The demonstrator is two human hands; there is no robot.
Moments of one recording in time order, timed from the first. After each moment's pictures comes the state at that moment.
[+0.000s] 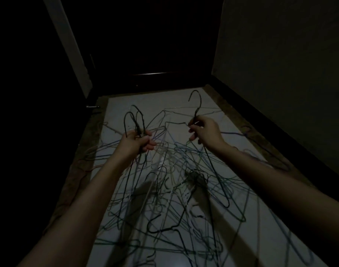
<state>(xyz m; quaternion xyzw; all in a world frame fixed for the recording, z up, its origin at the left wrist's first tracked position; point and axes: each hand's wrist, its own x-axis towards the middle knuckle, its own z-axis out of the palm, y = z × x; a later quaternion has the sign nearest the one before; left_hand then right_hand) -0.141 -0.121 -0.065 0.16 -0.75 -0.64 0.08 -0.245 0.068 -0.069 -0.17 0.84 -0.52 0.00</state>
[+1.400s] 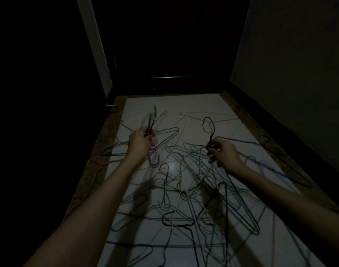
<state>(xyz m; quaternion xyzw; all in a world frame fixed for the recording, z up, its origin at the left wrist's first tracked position) -0.150 -0.153 -0.078 0.21 -0.80 -0.53 0.21 -0.230 0.073 -0.102 -0.18 0.89 -0.42 0.03</state>
